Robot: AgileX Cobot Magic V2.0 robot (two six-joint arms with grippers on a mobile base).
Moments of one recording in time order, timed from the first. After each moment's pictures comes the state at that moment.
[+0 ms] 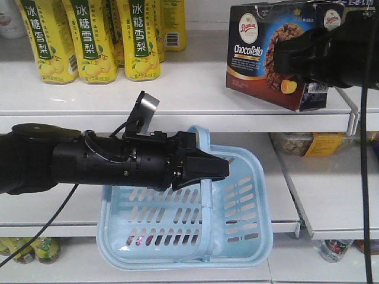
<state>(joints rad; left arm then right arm) -0.50 1.59 -1.00 -1.66 0.87 0.85 0.33 1.18 -1.21 0.17 0.46 -0.04</state>
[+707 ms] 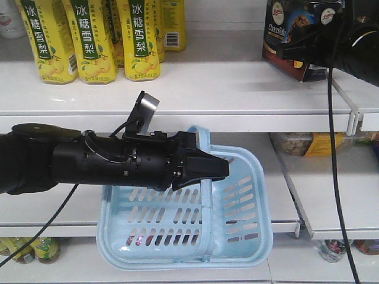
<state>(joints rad) -0.50 1.59 -1.00 -1.66 0.87 0.85 0.16 1.49 -1.23 0.17 0.04 -0.22</state>
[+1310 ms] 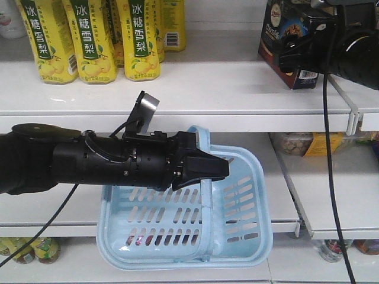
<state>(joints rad) -0.50 1.59 -1.00 -1.66 0.87 0.85 0.16 1.50 -1.24 0.18 0.10 -0.23</state>
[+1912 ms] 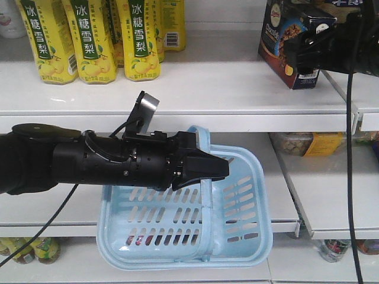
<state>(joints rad) -0.50 1.59 -1.00 -1.66 0.86 0.85 0.16 1.35 -1.24 0.16 0.32 -0.23</state>
